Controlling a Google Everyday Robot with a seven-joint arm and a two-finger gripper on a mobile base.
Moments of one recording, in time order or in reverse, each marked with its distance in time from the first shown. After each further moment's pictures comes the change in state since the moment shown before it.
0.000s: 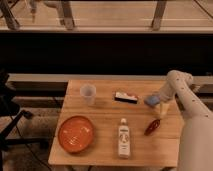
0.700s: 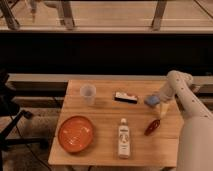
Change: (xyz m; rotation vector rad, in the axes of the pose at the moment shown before) arm 0.003 -0.001 0.003 0.007 -0.003 0.006
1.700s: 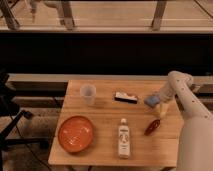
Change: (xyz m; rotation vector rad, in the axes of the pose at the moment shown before) arm 0.002 -0.002 0.002 0.012 -0.003 0.006
